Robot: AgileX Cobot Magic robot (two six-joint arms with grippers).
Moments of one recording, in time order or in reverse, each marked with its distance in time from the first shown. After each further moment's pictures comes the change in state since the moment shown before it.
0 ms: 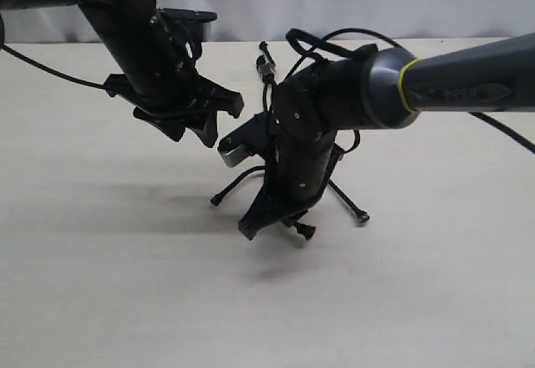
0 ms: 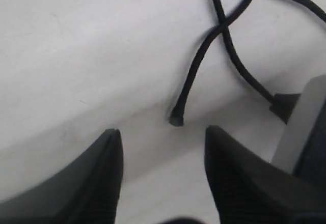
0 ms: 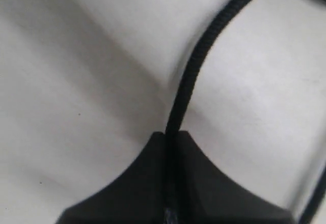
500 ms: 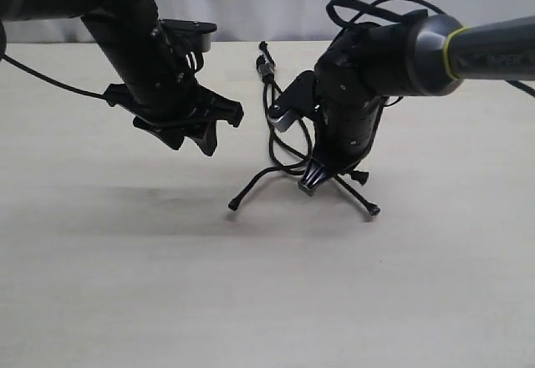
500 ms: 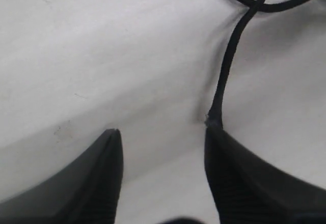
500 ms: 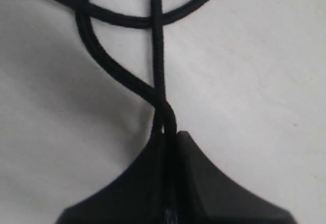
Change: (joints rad) left arm -0.005 0.000 0.033 -0.002 -0.023 -0.011; right arm -0.135 -0.020 -0.021 -0.305 0.001 -0.002
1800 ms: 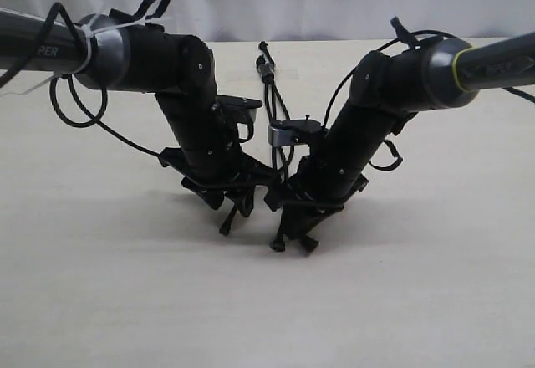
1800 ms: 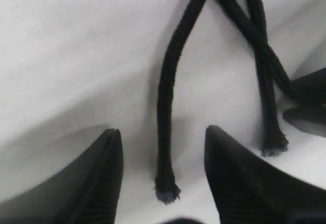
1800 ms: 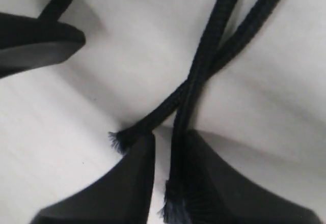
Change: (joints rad) left arm -0.100 0.220 0.002 -0.127 -0.081 0.082; right arm -0.129 0.098 0.049 0.906 0.103 -0.435
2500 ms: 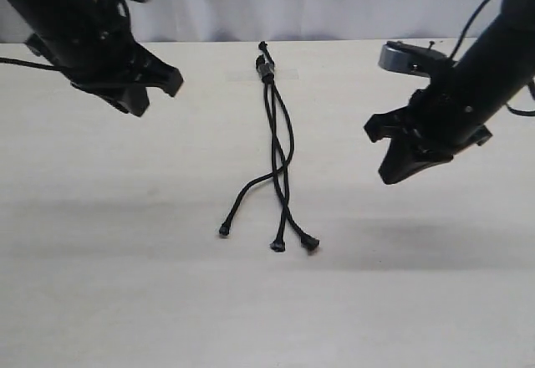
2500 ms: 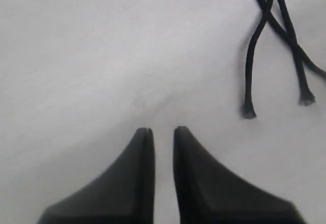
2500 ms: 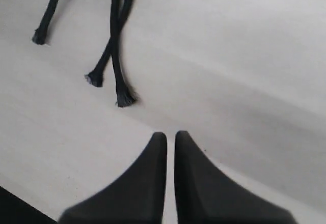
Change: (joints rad) left arm 0.162 -0.451 0.057 0.242 0.163 -0.011; right arm -0.253 -0.390 0.122 -0.106 0.145 0.129
